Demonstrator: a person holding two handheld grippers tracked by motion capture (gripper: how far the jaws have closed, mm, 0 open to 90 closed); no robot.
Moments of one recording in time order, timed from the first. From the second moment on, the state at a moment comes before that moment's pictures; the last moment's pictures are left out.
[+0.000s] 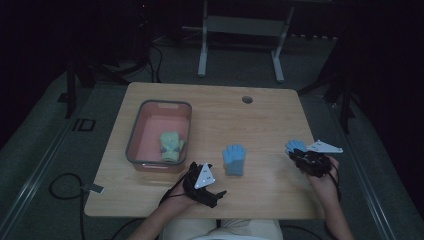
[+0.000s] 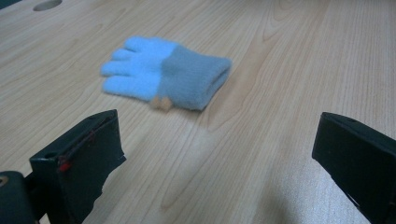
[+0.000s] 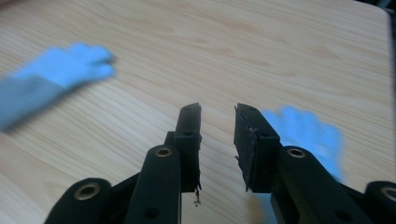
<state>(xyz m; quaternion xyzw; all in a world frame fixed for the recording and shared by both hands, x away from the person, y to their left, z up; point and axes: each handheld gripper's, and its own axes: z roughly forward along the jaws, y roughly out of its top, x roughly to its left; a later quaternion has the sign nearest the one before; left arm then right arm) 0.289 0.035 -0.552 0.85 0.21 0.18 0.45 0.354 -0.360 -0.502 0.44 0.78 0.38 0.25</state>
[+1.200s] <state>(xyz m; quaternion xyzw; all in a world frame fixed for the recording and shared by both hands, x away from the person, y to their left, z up) 0.290 0.035 -0.554 0.85 0.21 0.18 0.45 0.399 -0.405 -0.544 0.48 0.80 0.30 0.20</state>
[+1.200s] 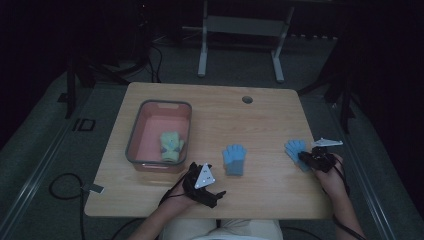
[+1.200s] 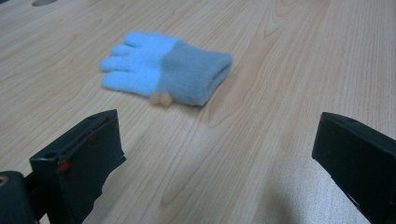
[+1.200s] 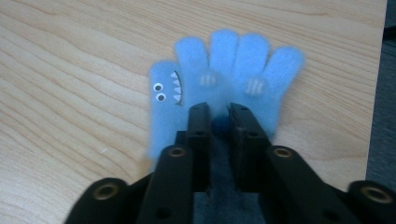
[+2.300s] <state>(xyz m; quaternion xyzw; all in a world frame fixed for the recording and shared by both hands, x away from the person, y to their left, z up) 0.288 0.034 -0.553 0.85 0.20 0.19 0.45 0.329 -0.285 -0.469 0.60 0.68 0.35 0.24</state>
